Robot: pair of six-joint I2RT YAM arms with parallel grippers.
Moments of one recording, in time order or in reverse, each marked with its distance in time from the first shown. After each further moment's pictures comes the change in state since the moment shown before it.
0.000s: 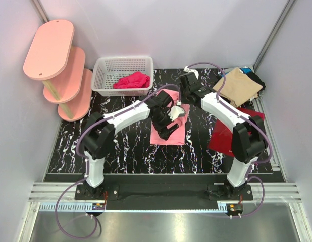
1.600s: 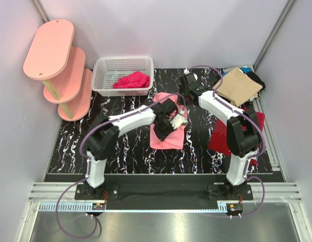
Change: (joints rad) left arm -0.077 0.051 -0.021 -0.042 -0.067 -0.021; right arm -0.042 0.103 0.027 0.000 -0.108 0.073
